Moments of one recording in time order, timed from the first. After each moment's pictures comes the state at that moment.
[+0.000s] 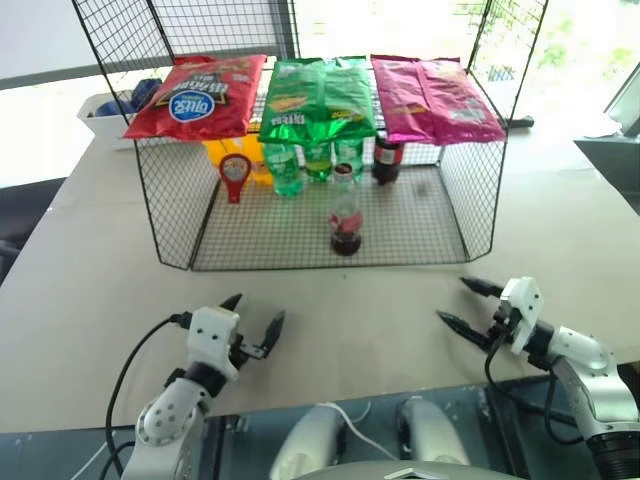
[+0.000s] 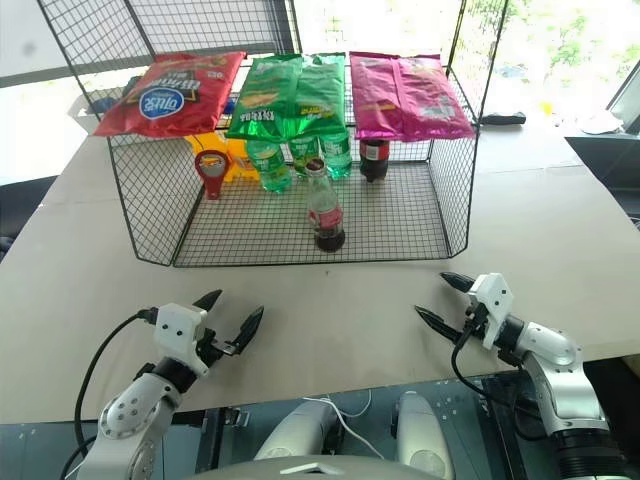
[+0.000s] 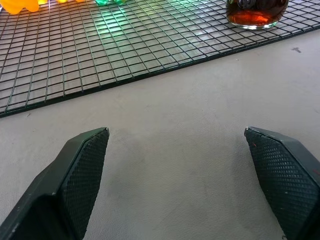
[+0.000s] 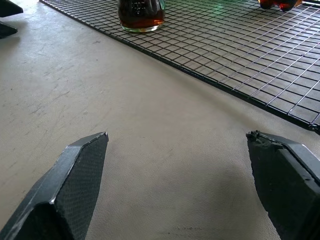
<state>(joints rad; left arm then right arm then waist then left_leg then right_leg) 0.40 0.34 0.12 -0.35 -0.20 0.05 -0.42 0.04 -0.51 -0.05 0.04 0.35 -0.07 0.95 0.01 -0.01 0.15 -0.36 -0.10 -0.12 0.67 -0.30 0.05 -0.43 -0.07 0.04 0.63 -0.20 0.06</state>
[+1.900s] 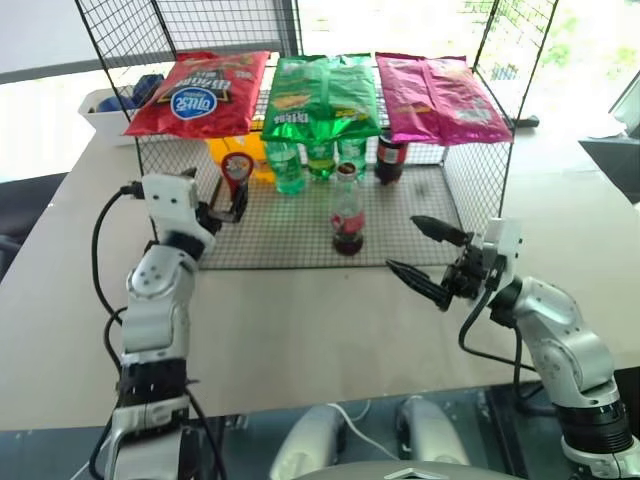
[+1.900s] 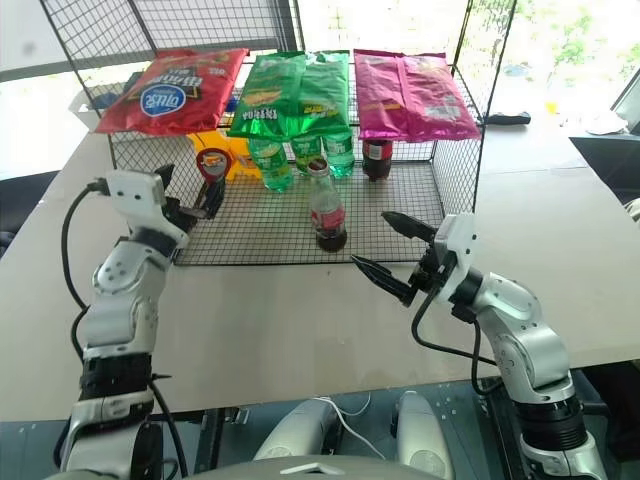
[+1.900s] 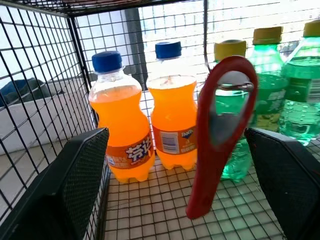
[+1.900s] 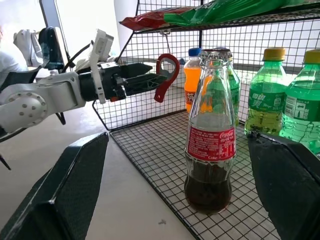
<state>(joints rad) -0.41 0.43 0.26 0.13 -0.23 0.07 -0.33 -0.15 -0.39 0.03 -0.39 0.56 0.26 0.80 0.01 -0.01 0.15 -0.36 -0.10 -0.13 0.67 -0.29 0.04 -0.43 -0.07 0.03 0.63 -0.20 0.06</state>
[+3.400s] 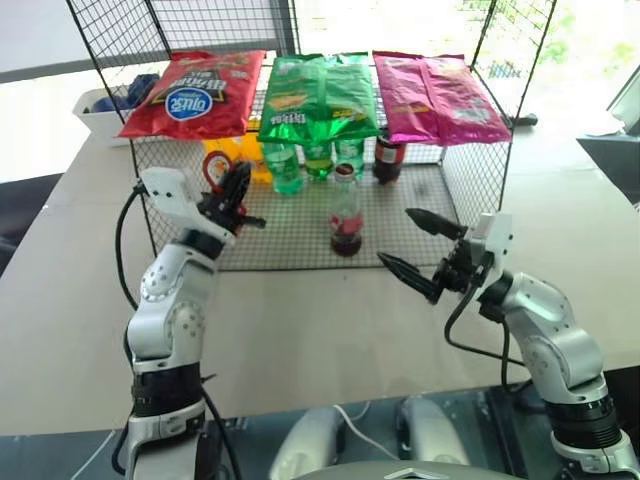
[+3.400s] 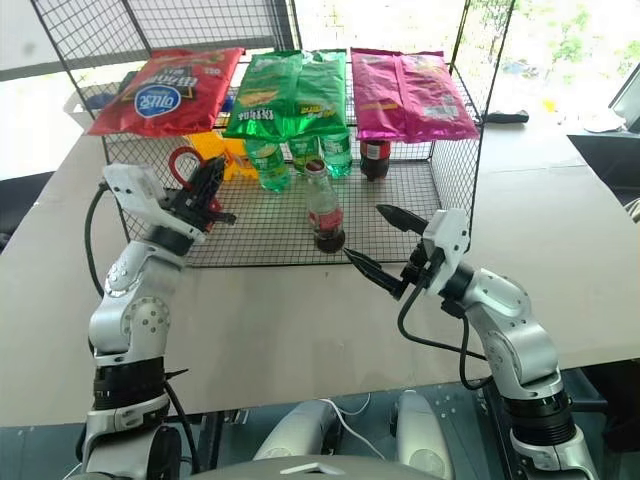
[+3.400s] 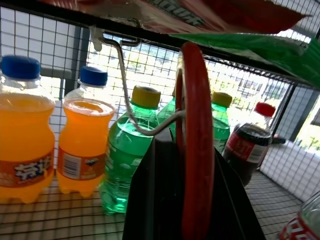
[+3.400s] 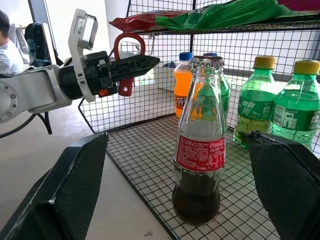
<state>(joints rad) -0.34 0.30 0.29 -0.18 -0.66 0.34 -0.35 -0.18 -0.35 0.07 -0.39 0.49 0.23 0.74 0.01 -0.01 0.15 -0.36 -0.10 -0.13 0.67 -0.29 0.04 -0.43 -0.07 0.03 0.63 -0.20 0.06</state>
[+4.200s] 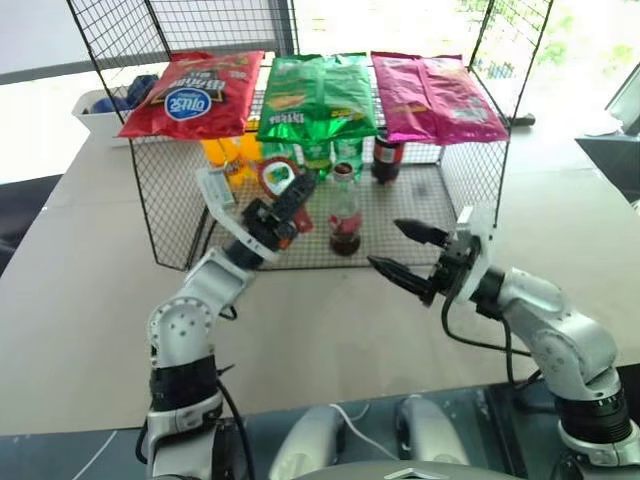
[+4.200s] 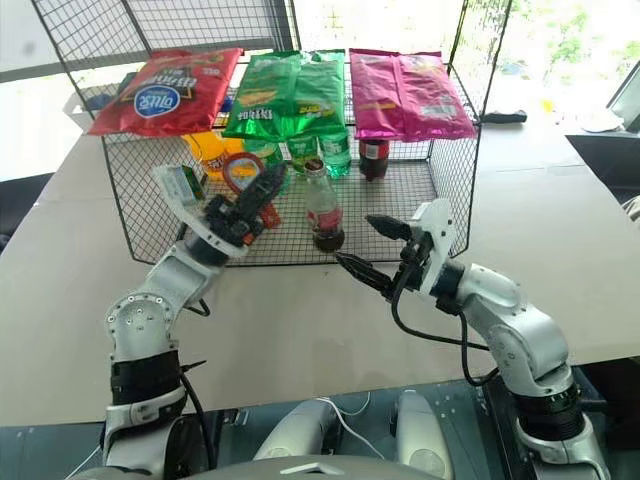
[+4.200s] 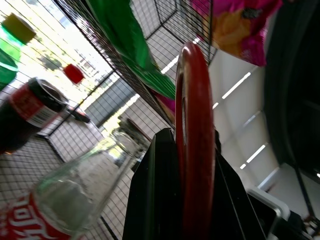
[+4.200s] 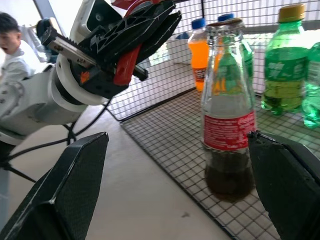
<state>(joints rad) -0.34 0.26 0.27 -0.25 -1.32 0.78 -0.48 -0.26 -0.43 0.06 -0.52 0.72 0.66 0.63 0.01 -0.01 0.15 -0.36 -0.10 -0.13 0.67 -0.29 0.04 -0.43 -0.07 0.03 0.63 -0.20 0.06</state>
